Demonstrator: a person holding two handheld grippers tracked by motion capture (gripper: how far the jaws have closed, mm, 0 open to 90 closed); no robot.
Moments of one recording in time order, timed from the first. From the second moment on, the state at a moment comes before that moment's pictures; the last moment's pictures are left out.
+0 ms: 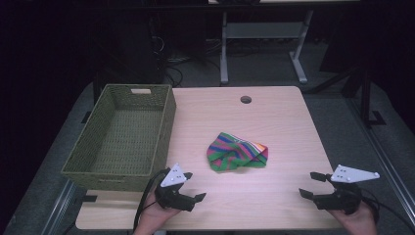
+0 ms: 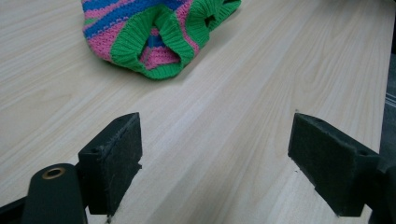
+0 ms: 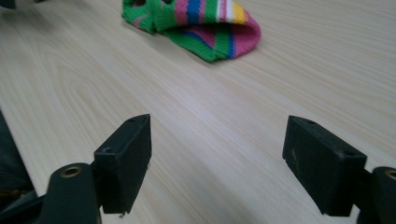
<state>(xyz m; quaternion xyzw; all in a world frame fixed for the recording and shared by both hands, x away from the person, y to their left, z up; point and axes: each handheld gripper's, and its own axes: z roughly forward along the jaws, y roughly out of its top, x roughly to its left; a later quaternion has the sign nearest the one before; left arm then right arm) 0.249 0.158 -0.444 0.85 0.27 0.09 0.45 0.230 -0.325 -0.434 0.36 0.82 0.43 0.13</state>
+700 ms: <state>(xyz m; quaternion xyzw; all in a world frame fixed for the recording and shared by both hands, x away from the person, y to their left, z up) 0.251 0.158 -0.444 0.84 0.28 0.09 0.46 0.277 -0.285 -0.375 0.30 0.85 0.41 0.10</state>
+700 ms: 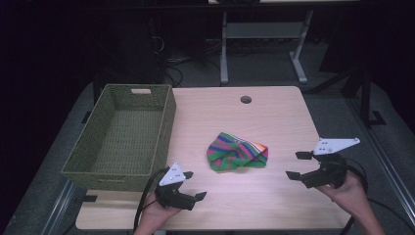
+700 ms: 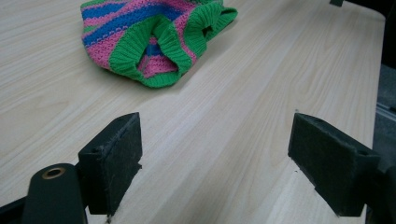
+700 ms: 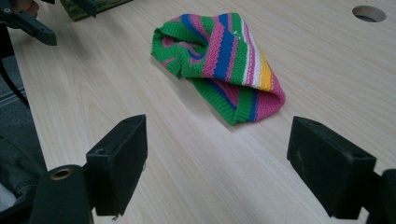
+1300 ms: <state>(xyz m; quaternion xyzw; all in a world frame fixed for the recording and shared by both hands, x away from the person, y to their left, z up) 0.252 0.158 -0.444 0.84 0.27 0.09 0.46 0.320 -0.252 -0.358 0.28 0.87 0.39 0.07</state>
